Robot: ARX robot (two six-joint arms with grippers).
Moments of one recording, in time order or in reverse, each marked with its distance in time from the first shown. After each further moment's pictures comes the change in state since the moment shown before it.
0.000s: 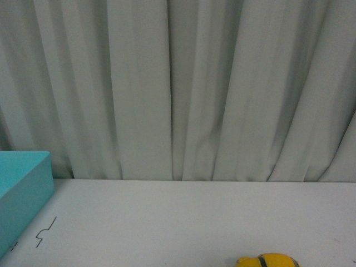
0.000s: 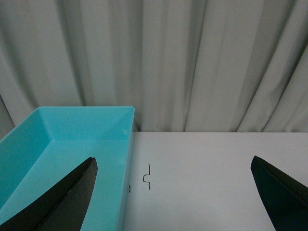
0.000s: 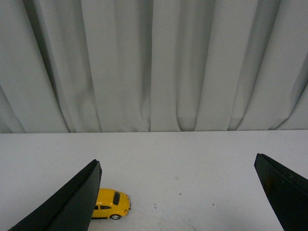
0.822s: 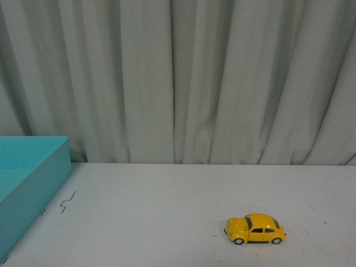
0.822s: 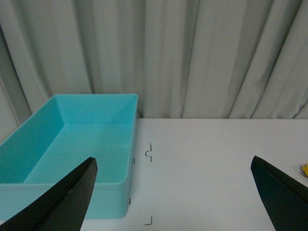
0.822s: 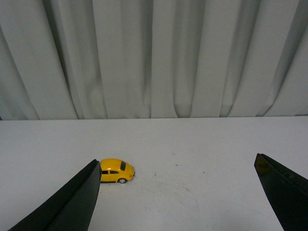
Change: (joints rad) left arm 0.000 0.000 0.000 0.001 0.000 0.000; right arm 0.000 0.000 0.000 0.000 0.000 0.000
